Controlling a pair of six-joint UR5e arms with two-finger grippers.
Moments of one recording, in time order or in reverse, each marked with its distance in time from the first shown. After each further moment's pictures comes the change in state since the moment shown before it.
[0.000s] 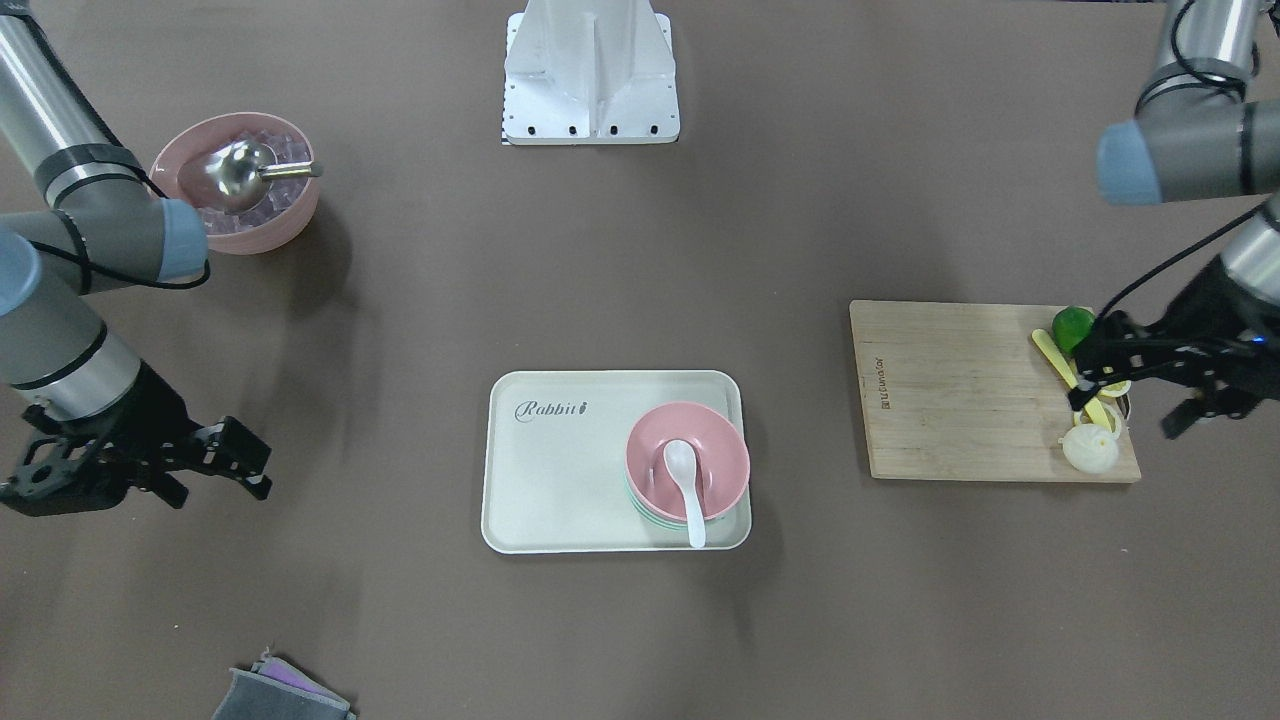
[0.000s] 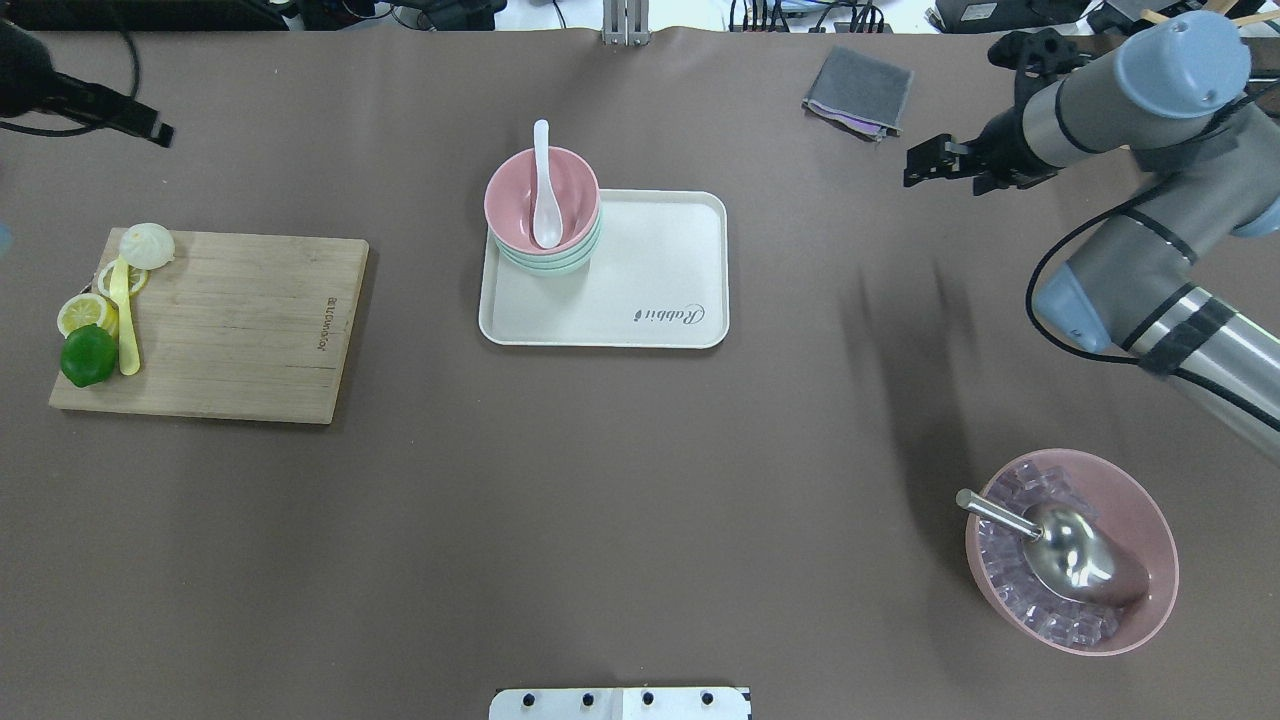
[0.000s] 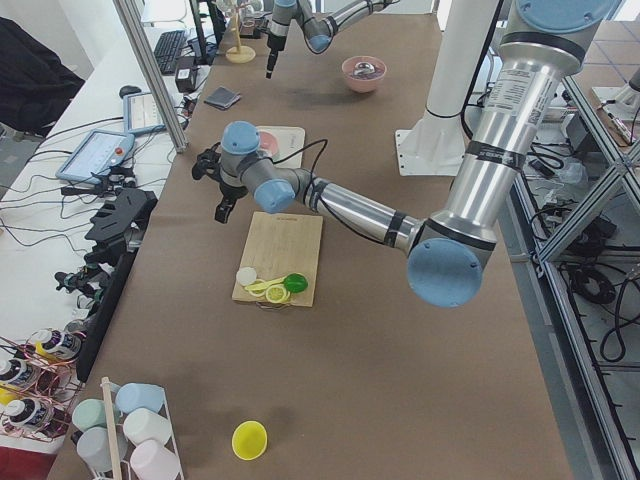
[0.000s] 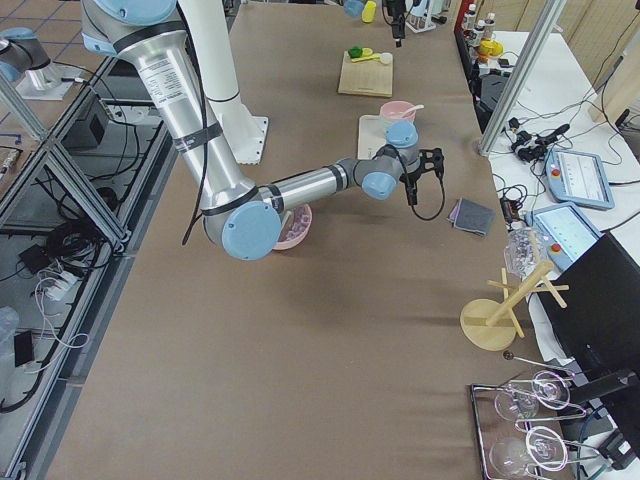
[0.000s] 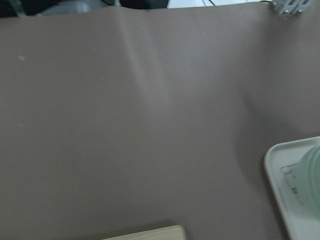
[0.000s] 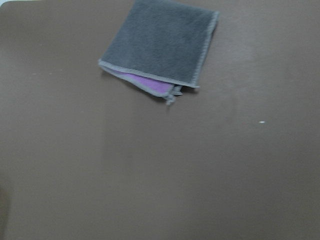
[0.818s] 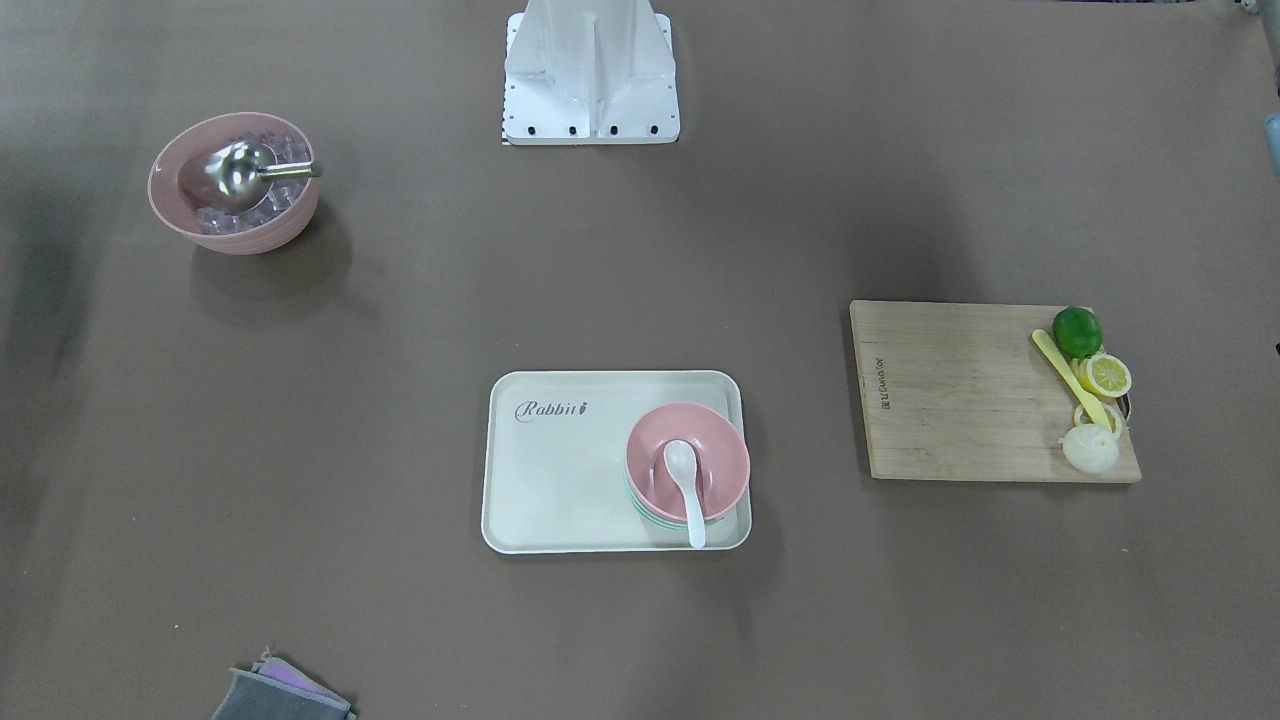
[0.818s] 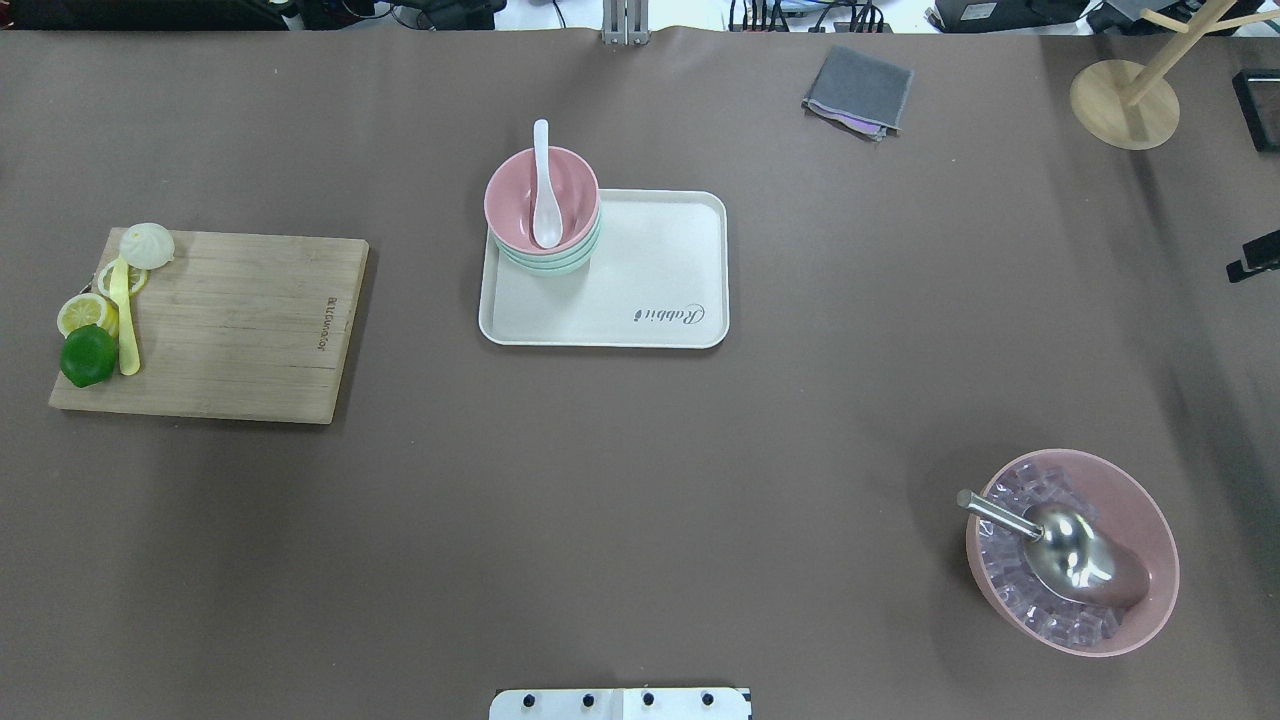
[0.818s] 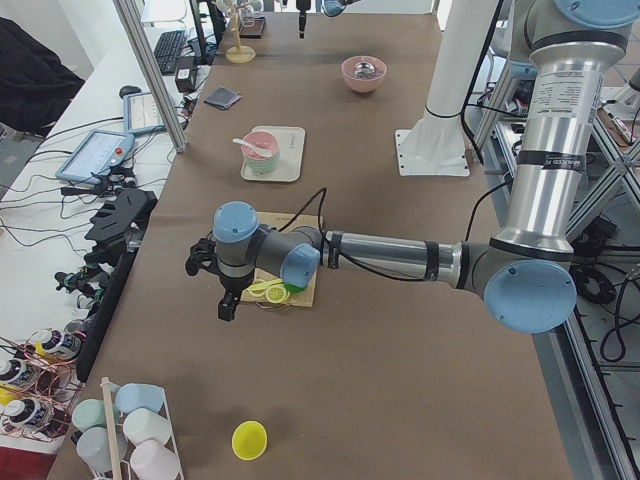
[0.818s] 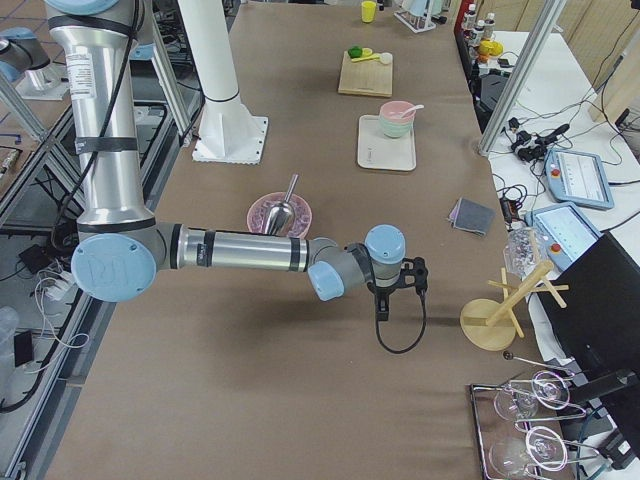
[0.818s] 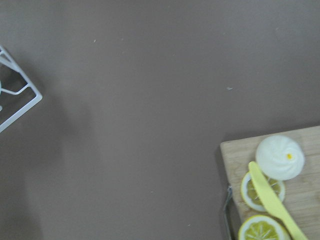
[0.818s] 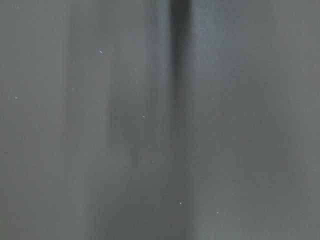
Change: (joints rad) left arm -0.158 0.181 0.081 0.129 0.021 0.268; right arm 0.331 -0.345 0.056 -0.229 0.266 -0.556
